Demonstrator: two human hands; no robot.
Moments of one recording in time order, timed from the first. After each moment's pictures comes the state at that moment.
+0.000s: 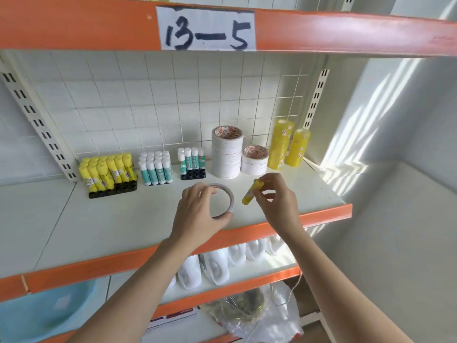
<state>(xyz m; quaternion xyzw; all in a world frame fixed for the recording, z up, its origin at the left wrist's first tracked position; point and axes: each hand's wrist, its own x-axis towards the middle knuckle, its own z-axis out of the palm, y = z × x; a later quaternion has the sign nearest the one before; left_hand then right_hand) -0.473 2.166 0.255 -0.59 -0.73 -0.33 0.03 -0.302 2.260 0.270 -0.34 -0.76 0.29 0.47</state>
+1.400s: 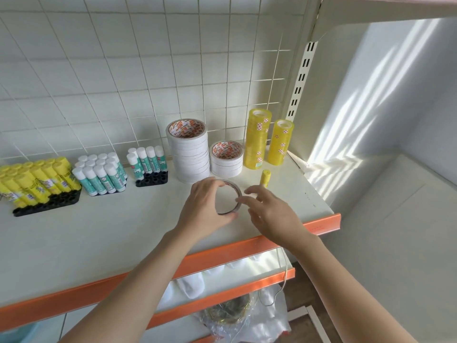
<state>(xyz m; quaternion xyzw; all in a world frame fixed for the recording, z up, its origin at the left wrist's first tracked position) -0.424 2.302 0.218 -0.63 -0.69 -0.35 -0.05 -0.242 2.381 0.211 -0.22 -0.93 0.01 0.29</state>
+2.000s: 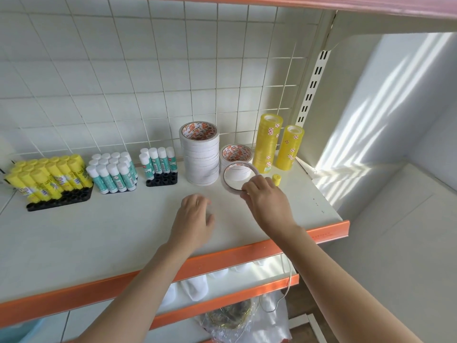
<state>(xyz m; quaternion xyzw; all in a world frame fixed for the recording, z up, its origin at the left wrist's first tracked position) -0.455 2.278 0.183 -0.59 -0.76 -0.28 -0.02 -0.289 2.389 0.216 -0.31 -0.88 -0.10 0.34</state>
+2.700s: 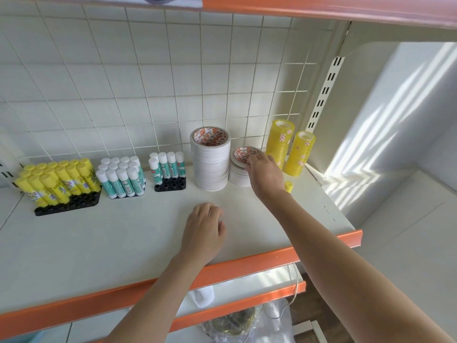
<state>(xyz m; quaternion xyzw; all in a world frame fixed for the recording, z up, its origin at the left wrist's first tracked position) -0.458 2.282 0.167 -0.60 -0.75 -0.27 0.05 -0.351 2.448 0.246 -0.44 -0.87 -0.01 0.20</state>
